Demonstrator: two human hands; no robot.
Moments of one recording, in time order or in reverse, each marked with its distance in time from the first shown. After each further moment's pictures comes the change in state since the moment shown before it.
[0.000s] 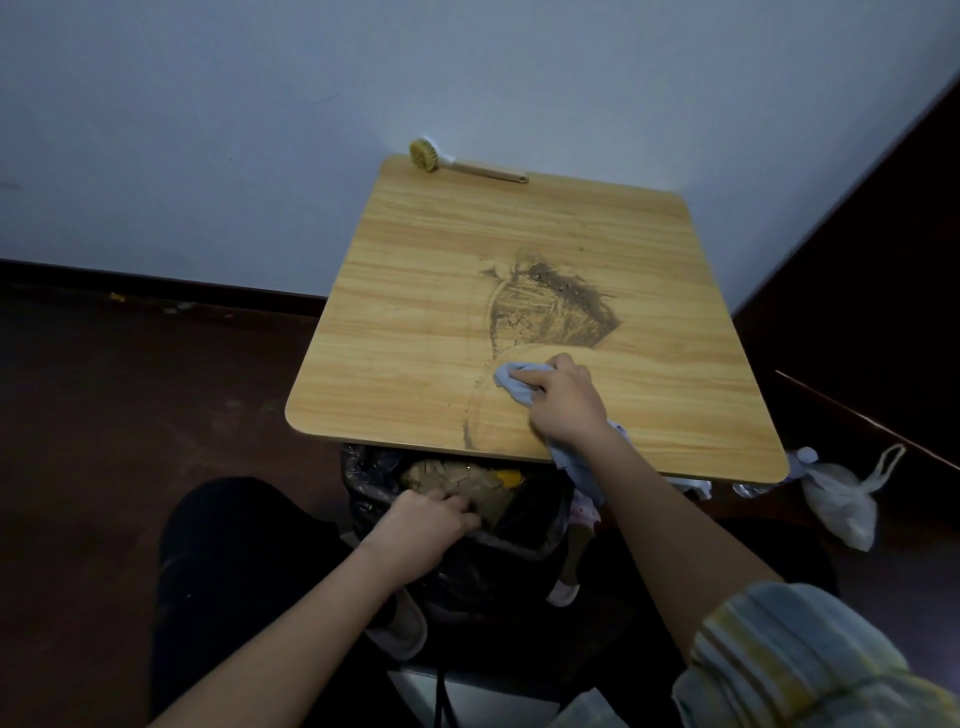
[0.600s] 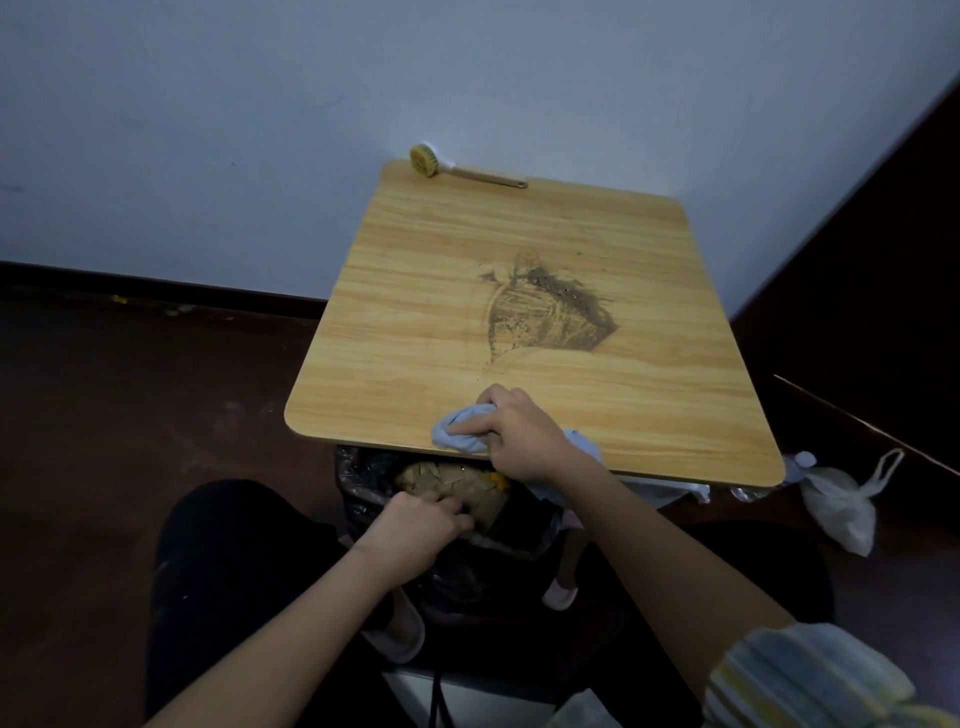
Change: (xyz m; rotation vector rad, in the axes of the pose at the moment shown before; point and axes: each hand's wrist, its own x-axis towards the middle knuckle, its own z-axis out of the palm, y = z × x) left_hand -0.002 -0.003 0.001 0.014 -0.006 -0.023; right_hand -0.027 -0.033 0.012 -0.065 -0.224 -0.390
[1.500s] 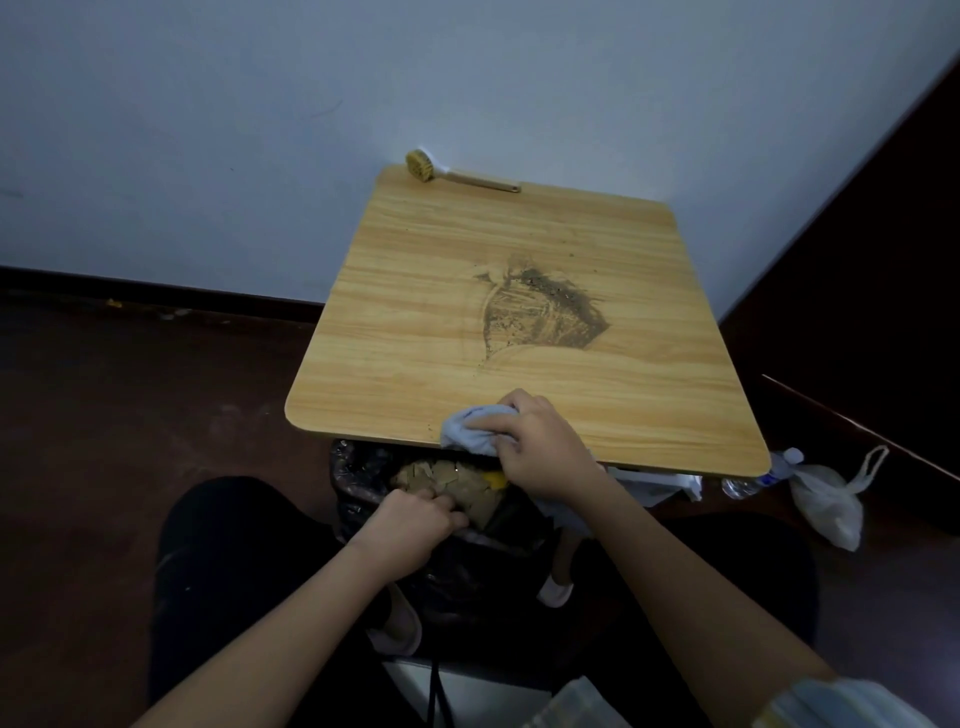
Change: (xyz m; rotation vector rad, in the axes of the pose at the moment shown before) left_hand -0.008 0.003 -0.004 0.033 -0.012 0.006; right_hand -0.040 -0.005 -0.002 0.066 0.170 0.035
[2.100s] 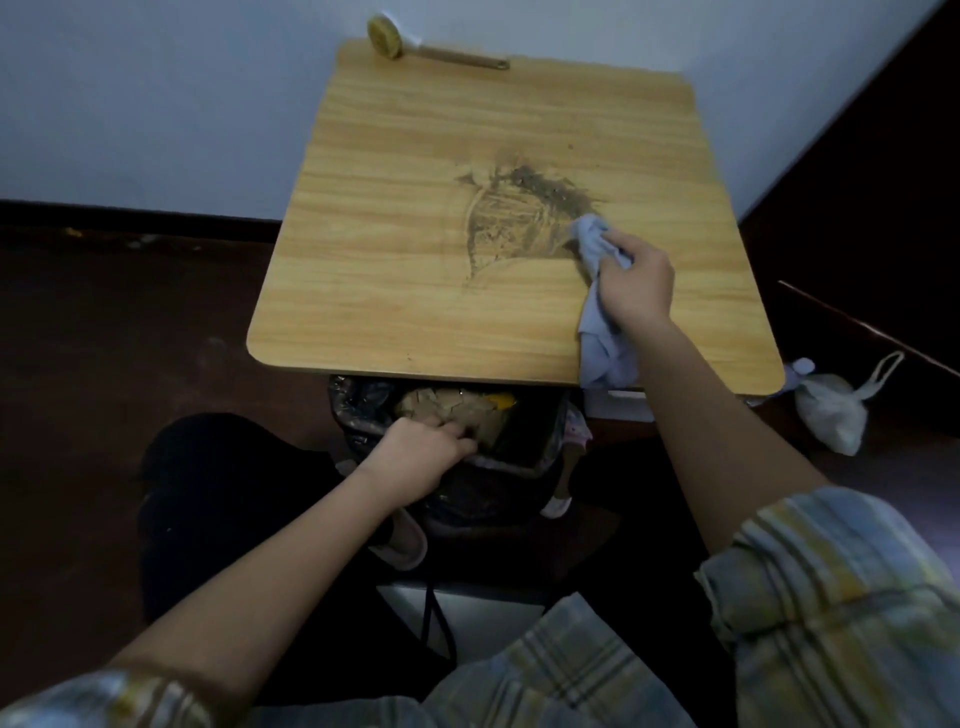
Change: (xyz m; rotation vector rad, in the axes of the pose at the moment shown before) left_hand 0.024 0.011 -0.002 -0.007 -0.026 0.029; right_hand 0.046 0.106 -0.051 0.402 0.574 0.623
